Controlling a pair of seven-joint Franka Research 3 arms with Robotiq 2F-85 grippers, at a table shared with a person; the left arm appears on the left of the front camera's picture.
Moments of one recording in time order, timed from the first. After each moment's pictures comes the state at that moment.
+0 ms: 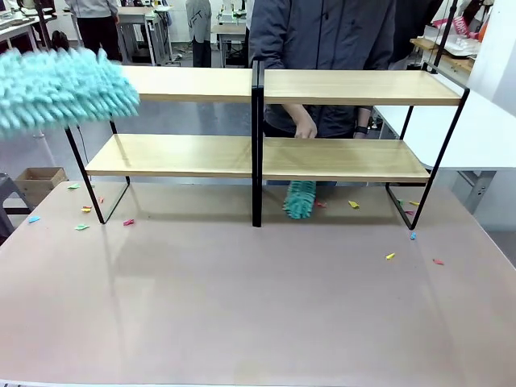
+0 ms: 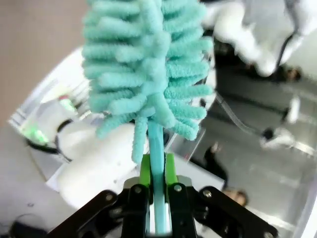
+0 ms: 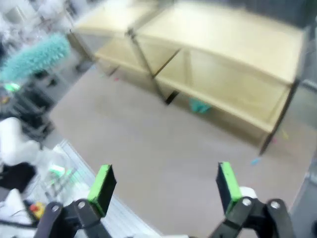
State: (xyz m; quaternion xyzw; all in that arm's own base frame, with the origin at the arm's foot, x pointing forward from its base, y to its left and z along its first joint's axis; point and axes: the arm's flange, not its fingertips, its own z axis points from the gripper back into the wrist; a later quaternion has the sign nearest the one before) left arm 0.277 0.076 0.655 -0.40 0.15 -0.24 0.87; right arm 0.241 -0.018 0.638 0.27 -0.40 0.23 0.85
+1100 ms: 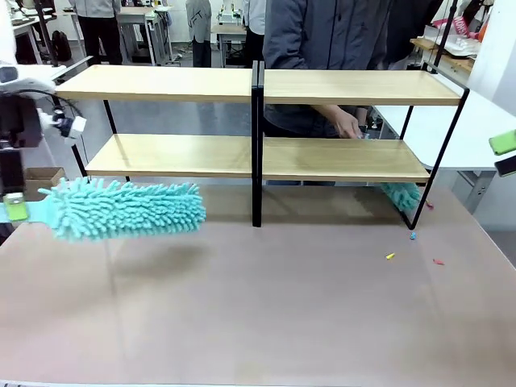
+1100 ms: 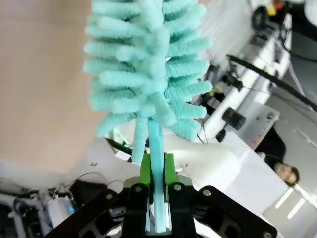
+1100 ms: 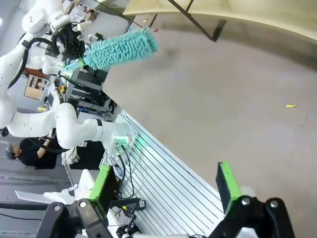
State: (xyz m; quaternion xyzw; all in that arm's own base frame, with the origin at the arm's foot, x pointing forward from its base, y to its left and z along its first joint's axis) left arm 0.404 -0.020 0.513 -0.22 0.22 -0.36 0.88; right arm 0.262 -0.020 0.576 0.40 -0.21 0.16 0.88
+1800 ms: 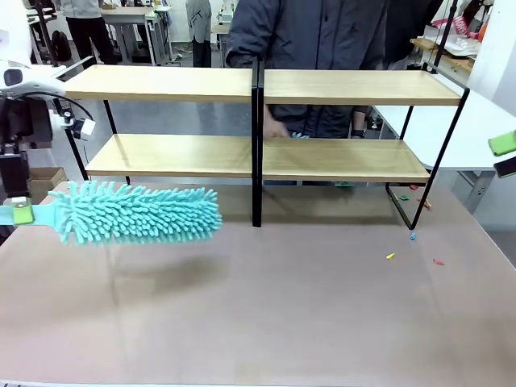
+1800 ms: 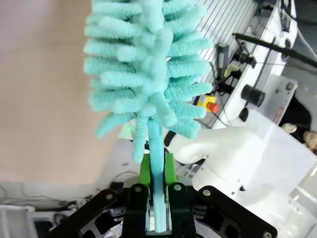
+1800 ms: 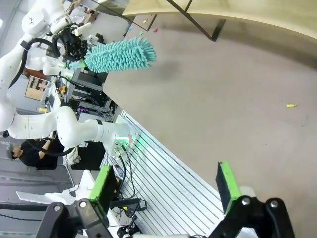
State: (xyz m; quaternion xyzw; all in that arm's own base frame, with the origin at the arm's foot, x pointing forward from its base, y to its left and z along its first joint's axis) left arm 0.407 -0.035 0.505 -0.22 0.21 -0.48 0.83; right arm 0.264 -0.021 0.573 0.40 -0.21 0.16 0.88
